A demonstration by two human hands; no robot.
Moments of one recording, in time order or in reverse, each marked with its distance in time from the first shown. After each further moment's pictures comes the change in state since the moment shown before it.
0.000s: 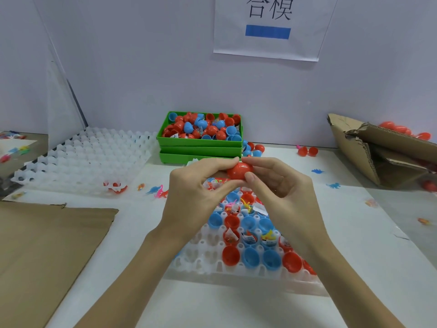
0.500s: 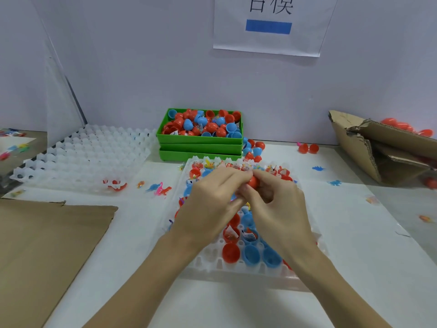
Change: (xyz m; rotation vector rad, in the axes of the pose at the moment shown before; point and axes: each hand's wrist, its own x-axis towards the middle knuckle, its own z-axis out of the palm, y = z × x) left_hand -0.013 -0.004 0.021 0.201 -0.140 0.189; right_hand -0.012 0.019 0.014 -0.439 0.114 -0.002
